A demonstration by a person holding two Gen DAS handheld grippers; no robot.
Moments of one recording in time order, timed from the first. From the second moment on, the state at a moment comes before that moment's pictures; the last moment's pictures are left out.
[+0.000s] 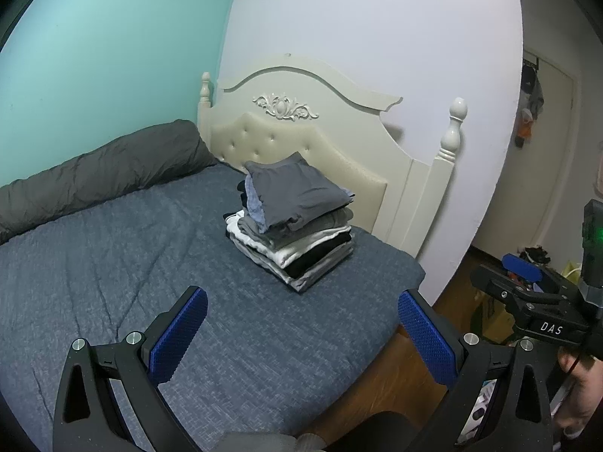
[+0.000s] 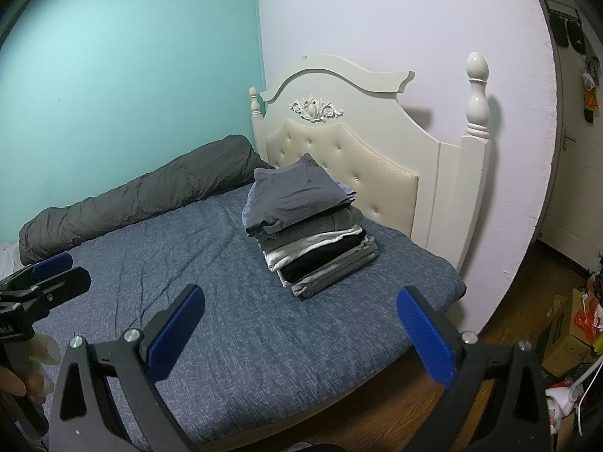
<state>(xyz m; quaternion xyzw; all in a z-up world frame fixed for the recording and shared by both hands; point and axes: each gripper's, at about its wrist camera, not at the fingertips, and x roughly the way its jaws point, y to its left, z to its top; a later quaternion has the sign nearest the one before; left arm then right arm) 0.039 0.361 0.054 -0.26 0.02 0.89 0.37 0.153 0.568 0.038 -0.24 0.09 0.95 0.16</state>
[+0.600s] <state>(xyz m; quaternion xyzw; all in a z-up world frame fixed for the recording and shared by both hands) 0.039 0.355 0.053 -0.26 0.02 0.90 0.36 0.151 0.568 0.036 -0.24 0.09 0.95 0.16</state>
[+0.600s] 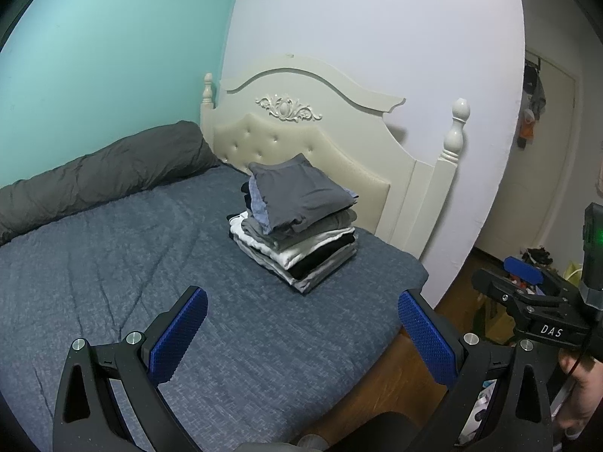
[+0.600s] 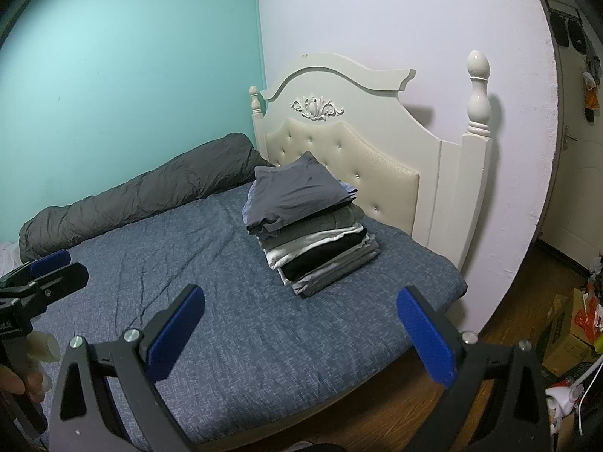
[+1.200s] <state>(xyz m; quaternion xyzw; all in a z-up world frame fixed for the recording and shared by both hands) 0.039 0.356 0.053 -0.25 0.02 0.90 0.37 0.151 0.570 0.034 -0.24 0.09 0.95 0.17</state>
